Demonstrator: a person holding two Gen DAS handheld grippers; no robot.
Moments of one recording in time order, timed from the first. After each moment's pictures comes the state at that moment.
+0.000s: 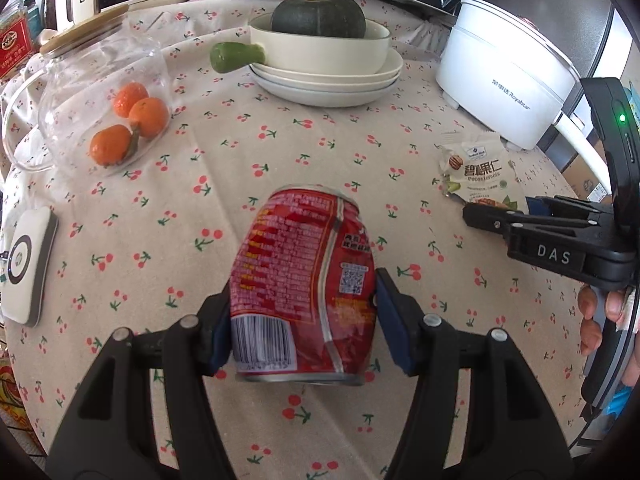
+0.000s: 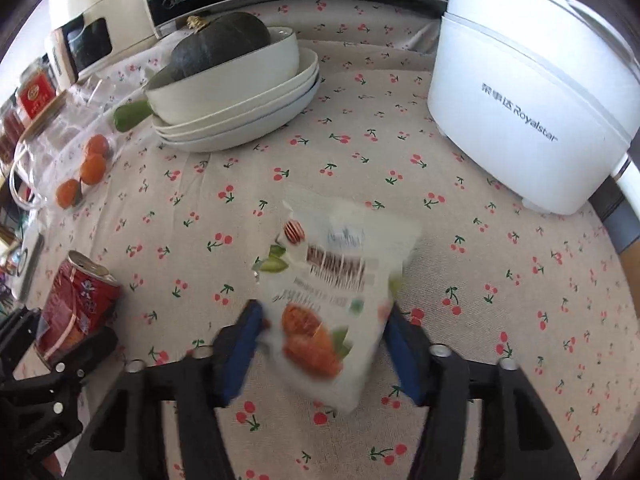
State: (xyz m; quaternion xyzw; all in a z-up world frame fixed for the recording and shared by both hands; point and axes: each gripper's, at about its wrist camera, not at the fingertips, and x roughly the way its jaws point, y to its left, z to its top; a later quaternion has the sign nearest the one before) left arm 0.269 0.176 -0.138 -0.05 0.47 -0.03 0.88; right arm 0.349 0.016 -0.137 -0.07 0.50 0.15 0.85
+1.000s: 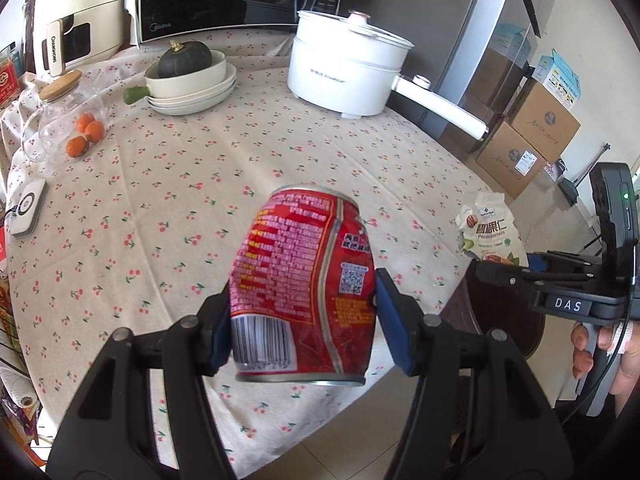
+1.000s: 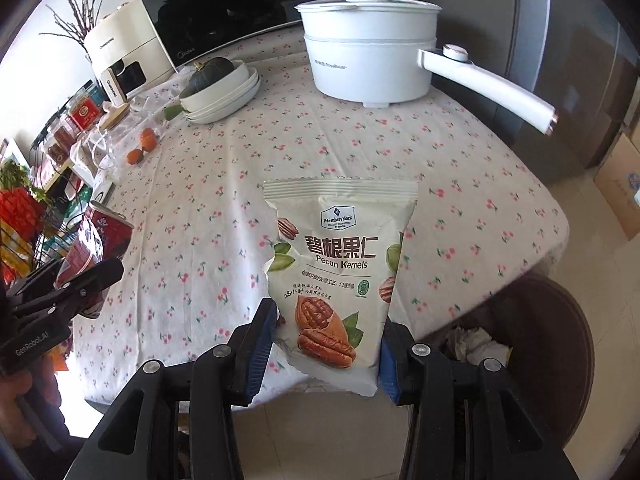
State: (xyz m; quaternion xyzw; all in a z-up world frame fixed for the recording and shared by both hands) left arm 0.122 0.035 -0.052 -0.05 0.44 -0.13 0.89; right arm 0.145 -0.192 -0.064 0.02 0.52 0.13 0.84
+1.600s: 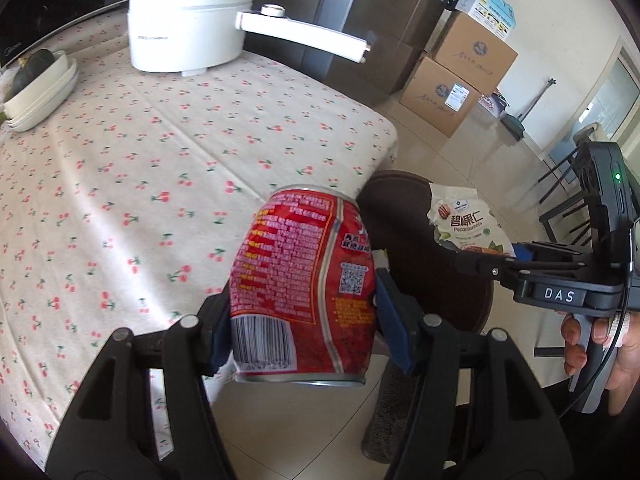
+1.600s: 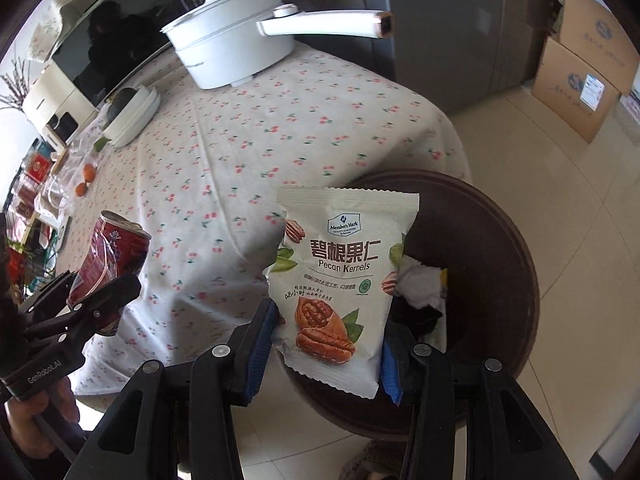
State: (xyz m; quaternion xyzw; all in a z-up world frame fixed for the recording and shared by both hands) left arm 0.126 -0.134 -0.085 0.00 0.49 -0.26 0.83; right arm 0.098 -0.346 -0.090 0.11 0.54 0.04 0.83
